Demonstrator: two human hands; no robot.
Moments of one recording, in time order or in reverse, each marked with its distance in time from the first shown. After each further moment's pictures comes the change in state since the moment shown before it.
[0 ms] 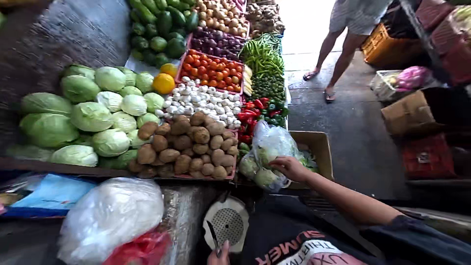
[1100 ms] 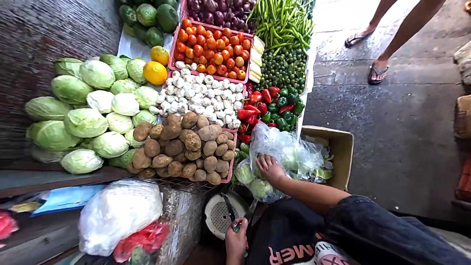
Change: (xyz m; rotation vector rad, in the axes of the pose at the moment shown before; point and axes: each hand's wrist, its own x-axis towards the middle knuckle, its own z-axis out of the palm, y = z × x) left_hand 0.012 0.190 0.140 -0.185 -0.001 -0.218; right_hand 0.099 0.102 0.041 -0.608 -0.598 0.116
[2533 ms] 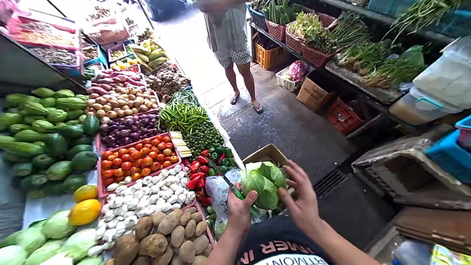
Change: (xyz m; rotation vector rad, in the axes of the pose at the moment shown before) left_hand -0.055 0.224 0.118 -0.311 -1.037 0.605; right_hand -0.289 -0.049 -0.100 0.749 1.757 0.522
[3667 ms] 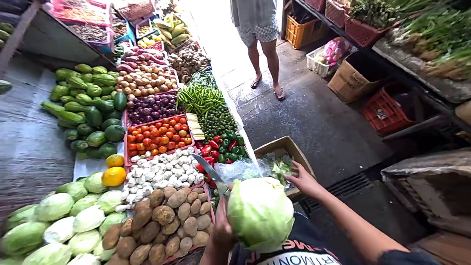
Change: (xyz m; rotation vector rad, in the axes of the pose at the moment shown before) left_hand -0.051 0.066 0.013 0.209 -0.110 0.168; right_hand 0.041 0.144 -0.019 0.057 -0.669 0.947
